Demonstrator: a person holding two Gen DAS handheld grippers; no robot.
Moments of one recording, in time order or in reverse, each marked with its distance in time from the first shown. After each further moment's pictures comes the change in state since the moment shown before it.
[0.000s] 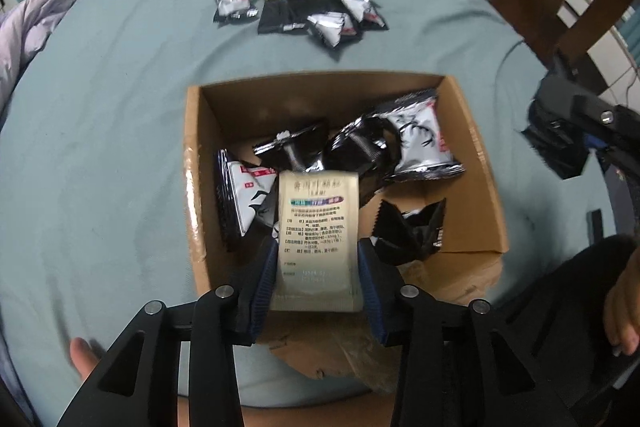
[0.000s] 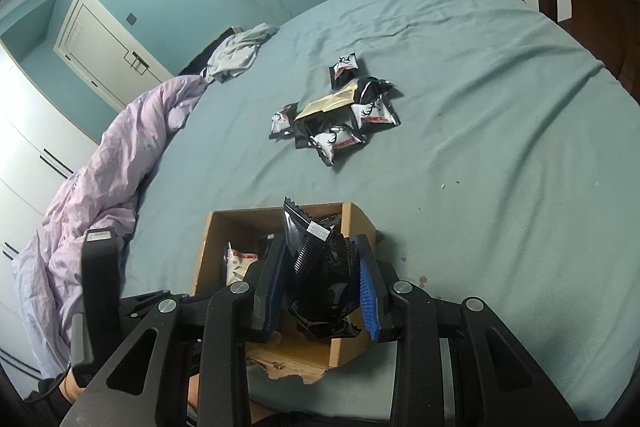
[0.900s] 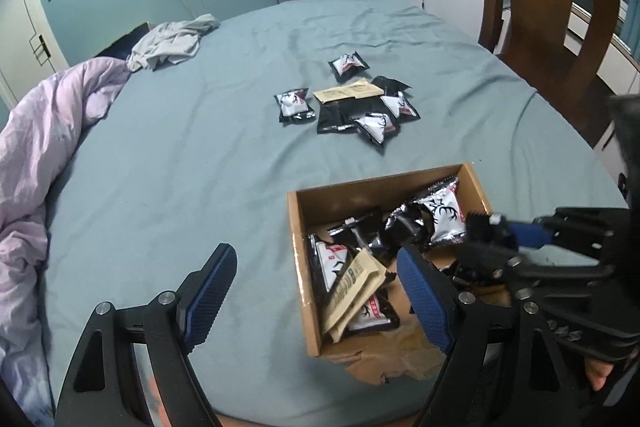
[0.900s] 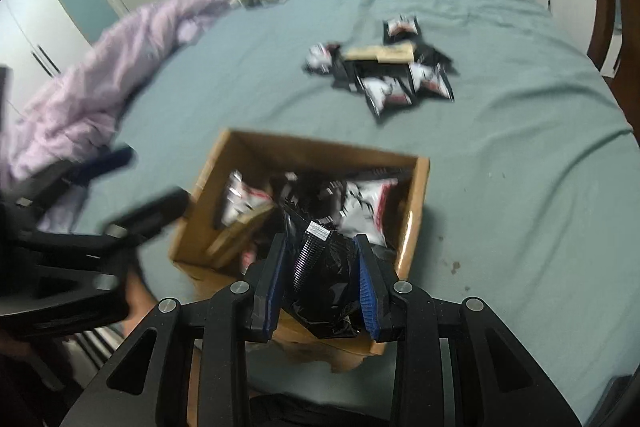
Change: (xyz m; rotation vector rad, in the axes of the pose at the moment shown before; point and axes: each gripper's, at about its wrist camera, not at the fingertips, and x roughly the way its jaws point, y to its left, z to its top) left arm -0.075 0.014 -0.002 0.039 -0.297 0.174; right arm 0.056 0.066 -0.021 -0.274 0.183 -0.130
